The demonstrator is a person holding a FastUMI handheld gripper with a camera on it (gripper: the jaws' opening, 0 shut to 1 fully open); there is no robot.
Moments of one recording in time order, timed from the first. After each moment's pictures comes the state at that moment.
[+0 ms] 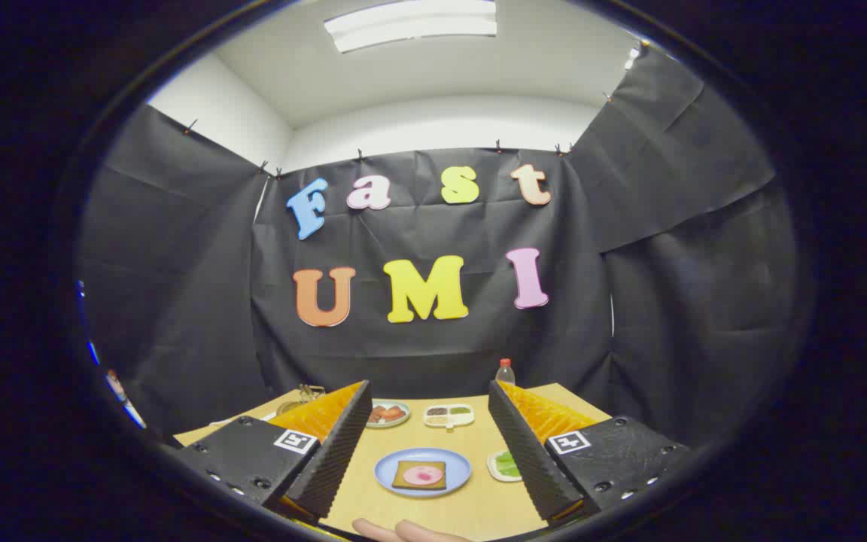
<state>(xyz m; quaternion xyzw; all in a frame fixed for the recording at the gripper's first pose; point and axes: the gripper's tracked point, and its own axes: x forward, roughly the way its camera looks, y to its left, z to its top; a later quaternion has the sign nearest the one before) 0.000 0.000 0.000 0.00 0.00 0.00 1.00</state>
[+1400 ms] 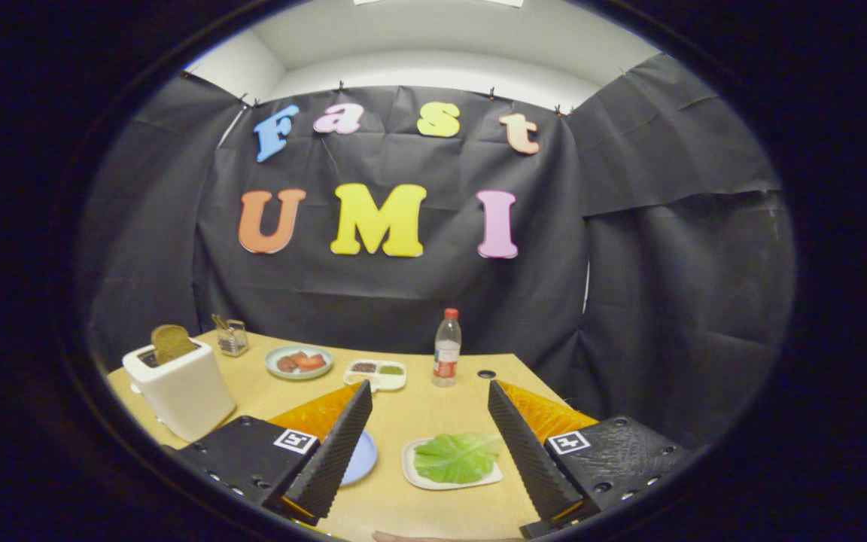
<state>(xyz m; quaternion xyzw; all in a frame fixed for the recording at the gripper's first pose) 0.139 -0.148 -0.114 -0.06 0.12 -0.07 0.99</state>
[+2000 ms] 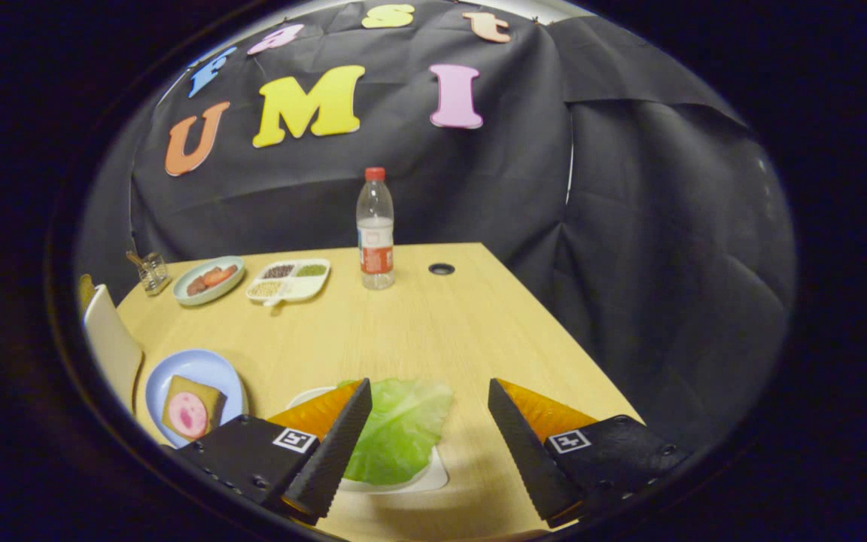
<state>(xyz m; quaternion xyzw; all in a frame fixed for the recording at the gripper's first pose) 0.225 -0.262 -0.270 -0.02 0.33 -0.13 0.93</state>
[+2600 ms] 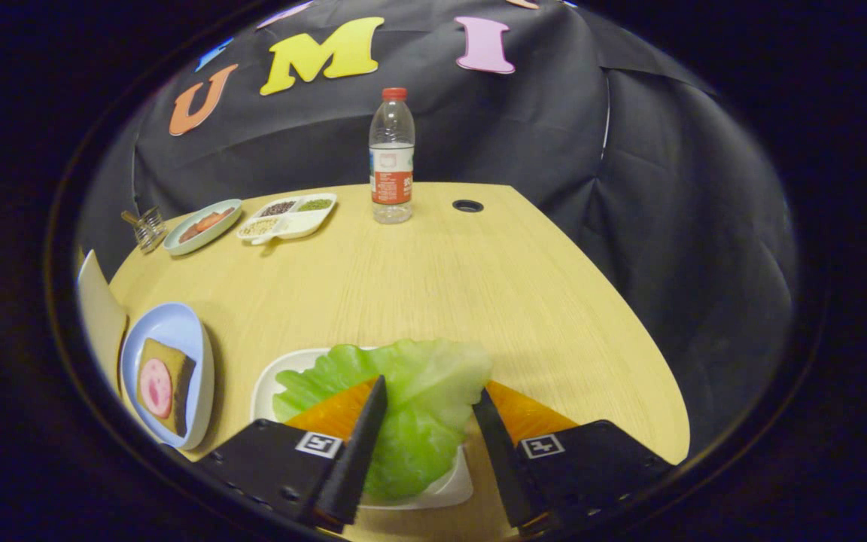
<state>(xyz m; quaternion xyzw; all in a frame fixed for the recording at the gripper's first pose) 0.233 -0.253 -0.326 -0.04 0.41 -0.11 0.91</state>
